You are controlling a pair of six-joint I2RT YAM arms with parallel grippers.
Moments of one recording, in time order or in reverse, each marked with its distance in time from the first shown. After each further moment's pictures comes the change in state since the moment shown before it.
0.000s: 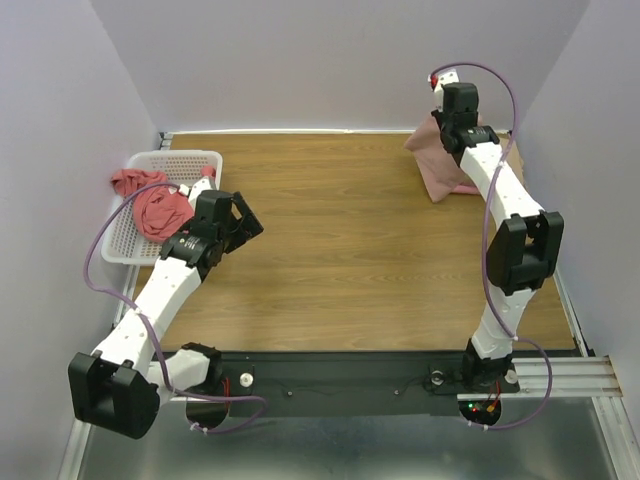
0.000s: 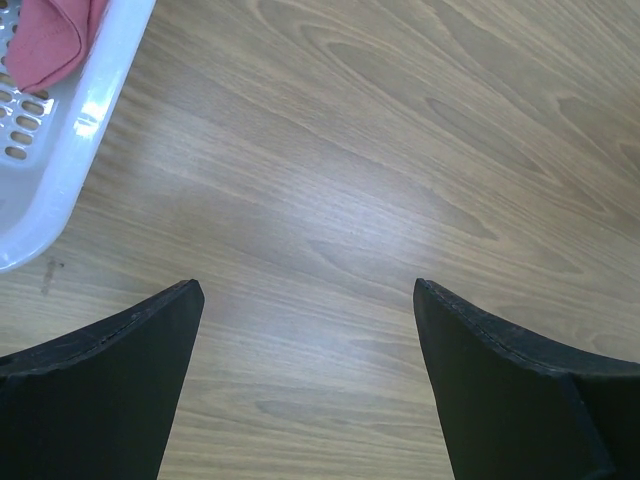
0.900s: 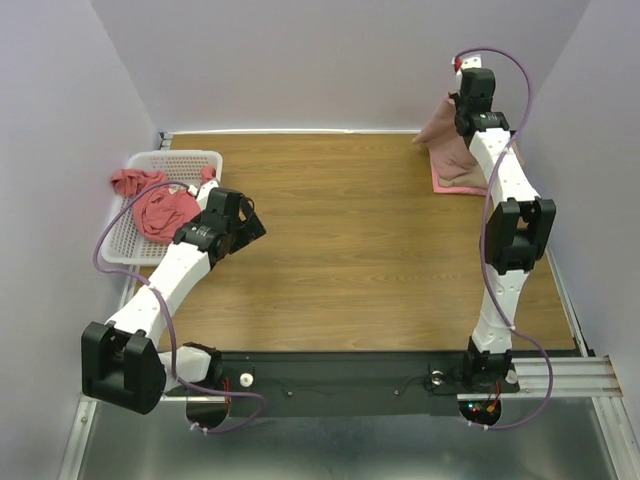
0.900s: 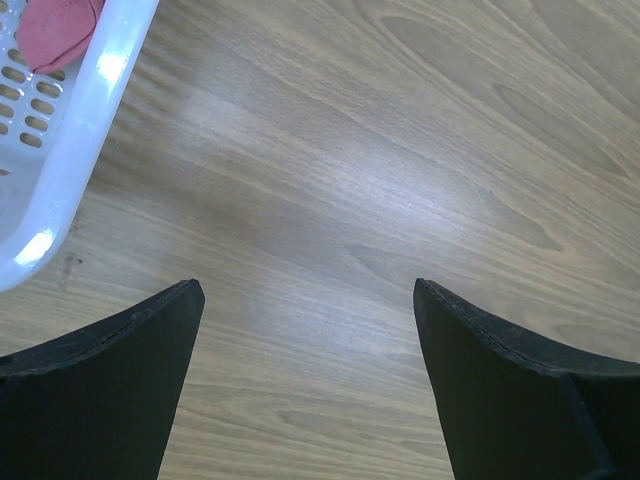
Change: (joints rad) left arm 0.000 0.134 0.014 -0.010 -0.034 0.004; right arm -0.096 0.200 0.283 -0.022 0.016 0.026
